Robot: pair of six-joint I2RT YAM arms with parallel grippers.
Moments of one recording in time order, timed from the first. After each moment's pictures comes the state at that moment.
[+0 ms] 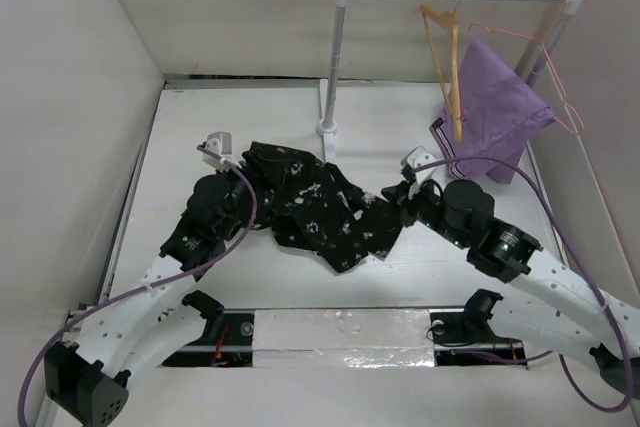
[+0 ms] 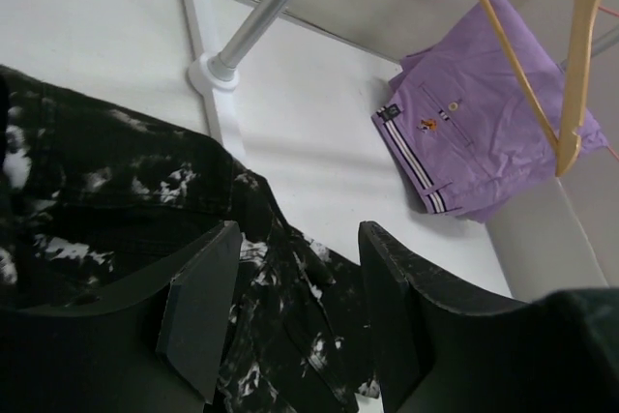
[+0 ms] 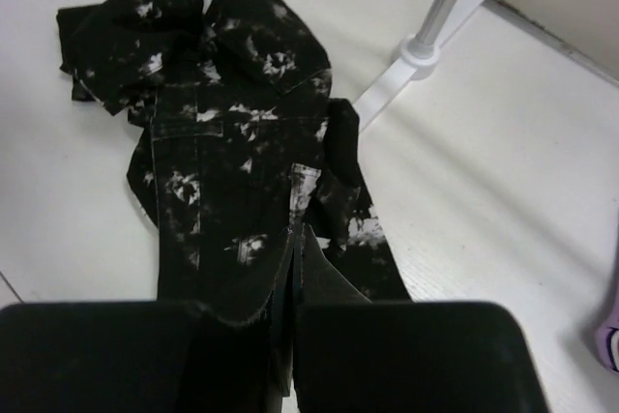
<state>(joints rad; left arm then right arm) -0.55 0.78 0.62 0.06 -0.15 -0.66 0.85 0.78 0.80 -0.23 0.14 -0.03</state>
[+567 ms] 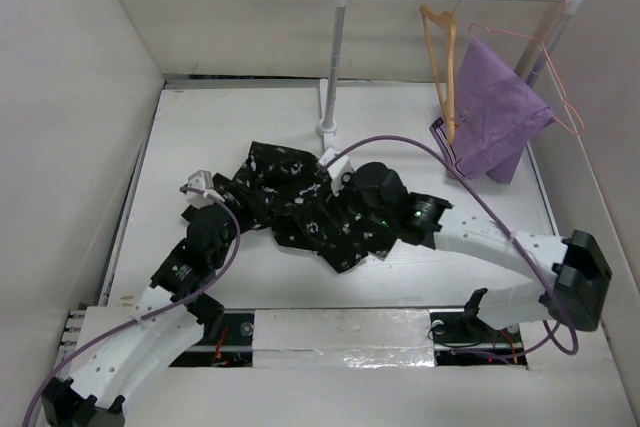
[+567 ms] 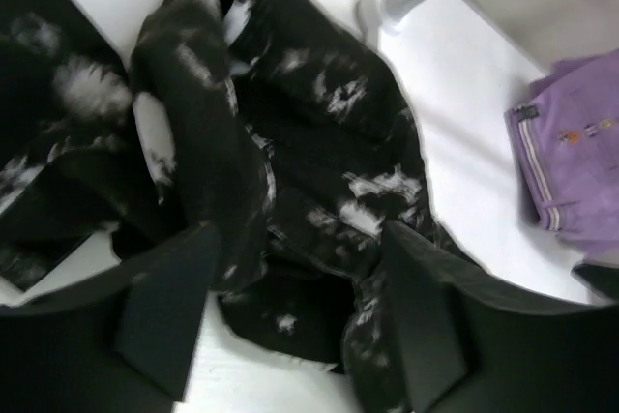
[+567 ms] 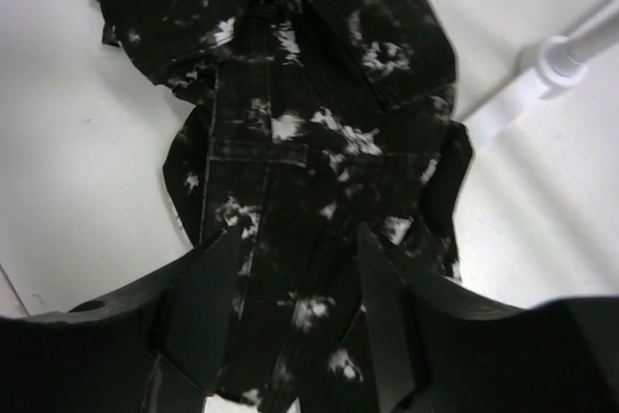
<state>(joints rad) -0.55 0.52 0.44 -0.27 -0.39 -0.80 0.98 1.29 0.99 -0.11 0.10 -0.09</state>
